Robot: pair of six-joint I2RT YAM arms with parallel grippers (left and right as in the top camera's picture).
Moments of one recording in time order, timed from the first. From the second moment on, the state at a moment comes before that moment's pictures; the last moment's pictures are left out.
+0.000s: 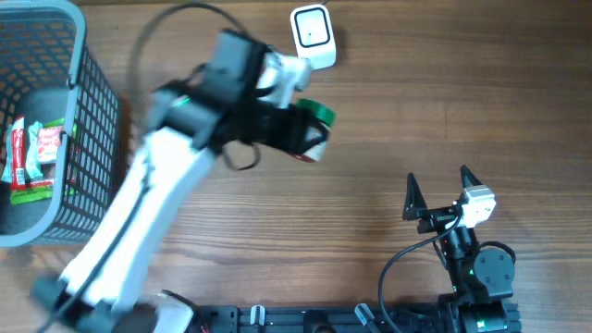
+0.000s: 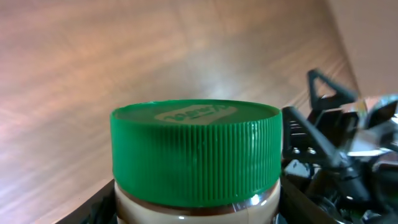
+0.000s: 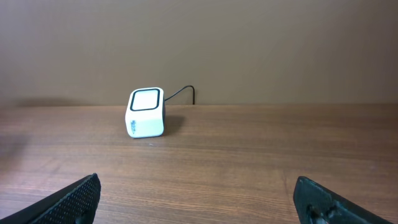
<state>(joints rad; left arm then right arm) -0.49 1.56 1.64 -1.12 0.47 -0.19 0.11 0.02 0.01 0.00 -0.05 0.08</state>
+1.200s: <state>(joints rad) -0.69 2.12 1.59 -0.81 0.22 -0.43 0.11 0.02 0.01 0.00 -0.05 0.08</state>
